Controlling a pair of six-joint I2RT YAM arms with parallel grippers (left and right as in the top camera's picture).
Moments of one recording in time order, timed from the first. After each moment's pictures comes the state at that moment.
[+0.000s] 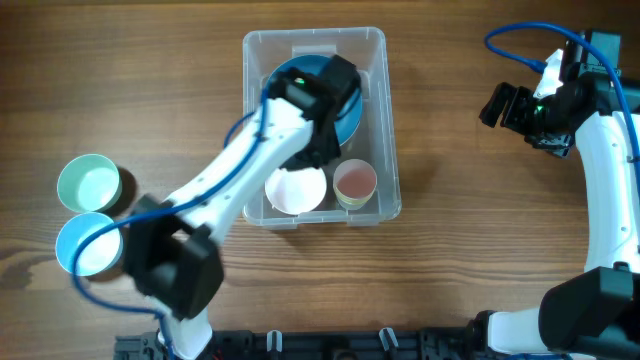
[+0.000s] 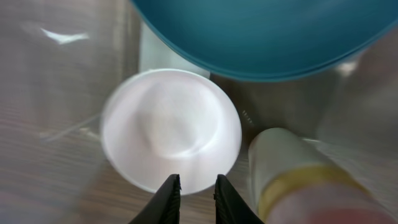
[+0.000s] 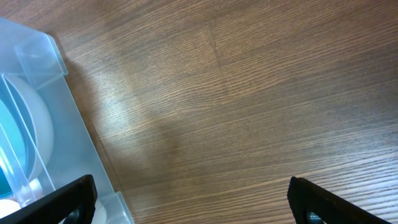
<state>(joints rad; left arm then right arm) -0.61 1.91 1.73 -1.31 -0.09 -0.80 -0.19 1.61 1.48 -1.12 -0.14 0.21</state>
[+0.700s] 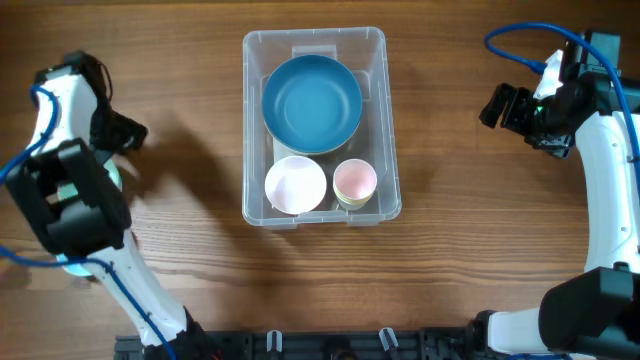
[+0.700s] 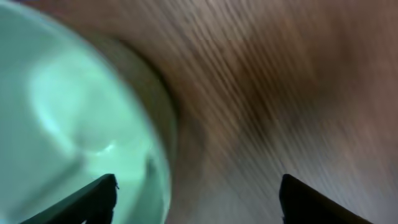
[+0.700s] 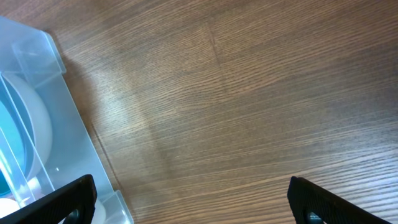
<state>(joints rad) 0.35 2.21 1.72 -1.17 -0.19 -0.64 -0.19 1.61 1.48 -1.12 -0.13 0.21</state>
